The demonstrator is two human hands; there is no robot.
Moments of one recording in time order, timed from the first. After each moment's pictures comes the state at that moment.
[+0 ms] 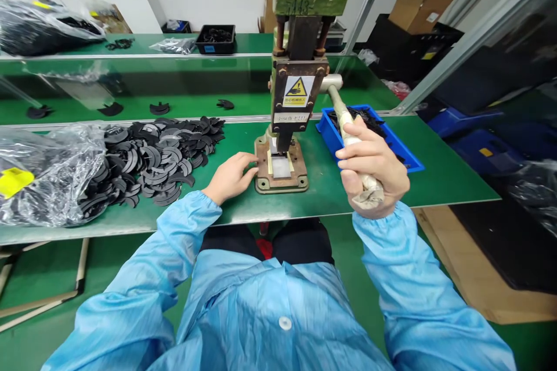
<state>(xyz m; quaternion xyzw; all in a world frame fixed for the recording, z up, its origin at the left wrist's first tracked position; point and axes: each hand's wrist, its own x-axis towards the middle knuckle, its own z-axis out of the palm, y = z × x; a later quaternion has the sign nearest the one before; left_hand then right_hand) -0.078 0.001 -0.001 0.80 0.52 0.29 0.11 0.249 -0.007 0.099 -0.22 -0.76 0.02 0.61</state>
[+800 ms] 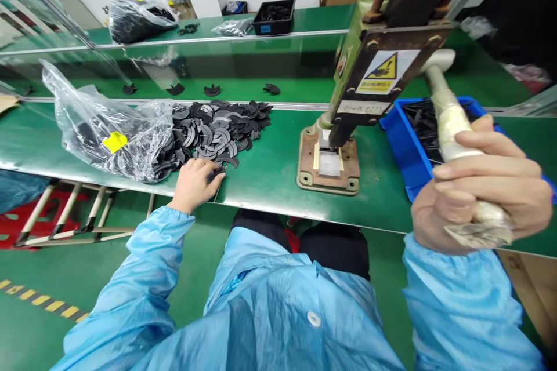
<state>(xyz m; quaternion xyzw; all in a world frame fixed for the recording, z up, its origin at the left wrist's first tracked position) -0.254 -0.119 -0.012 0.67 0.73 0.13 -0.05 0.203 0.006 0.087 -0.21 -0.53 0.06 0.82</state>
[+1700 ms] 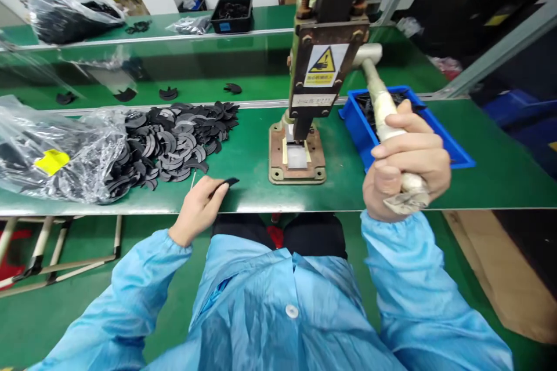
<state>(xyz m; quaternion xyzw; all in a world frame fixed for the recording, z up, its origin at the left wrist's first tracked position) -0.142 -0.127 -0.006 0.67 0.64 0.35 0.14 0.222 0.006 0.083 -0.15 -0.66 0.02 0.74</state>
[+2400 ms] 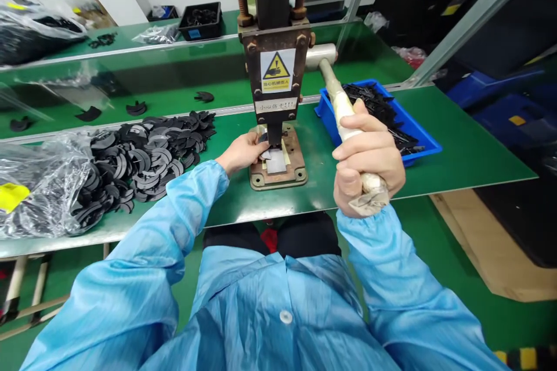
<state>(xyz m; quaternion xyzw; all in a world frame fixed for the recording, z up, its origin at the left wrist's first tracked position) -0.021 0.069 0.022 0.56 0.60 0.32 0.47 0.226 0.007 0.077 -0.14 -0.67 0.03 0.73</state>
